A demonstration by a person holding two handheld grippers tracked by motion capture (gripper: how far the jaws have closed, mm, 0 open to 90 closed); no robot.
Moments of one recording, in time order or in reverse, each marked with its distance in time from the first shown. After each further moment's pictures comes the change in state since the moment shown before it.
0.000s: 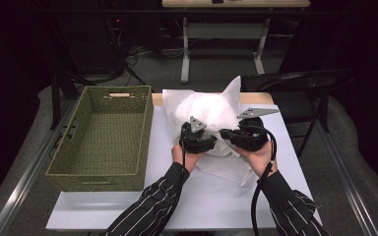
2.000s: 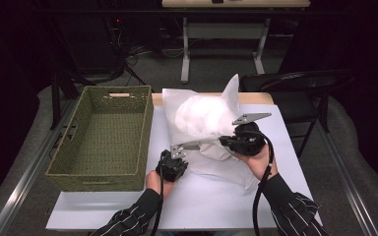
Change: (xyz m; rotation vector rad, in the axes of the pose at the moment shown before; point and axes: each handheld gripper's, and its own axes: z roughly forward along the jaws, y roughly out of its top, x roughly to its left) left arm 0.015 -0.083 -0.053 0.288 -0.017 -0.002; right arm 0.003 -0.010 0.008 0.100 -0.003 -0.051
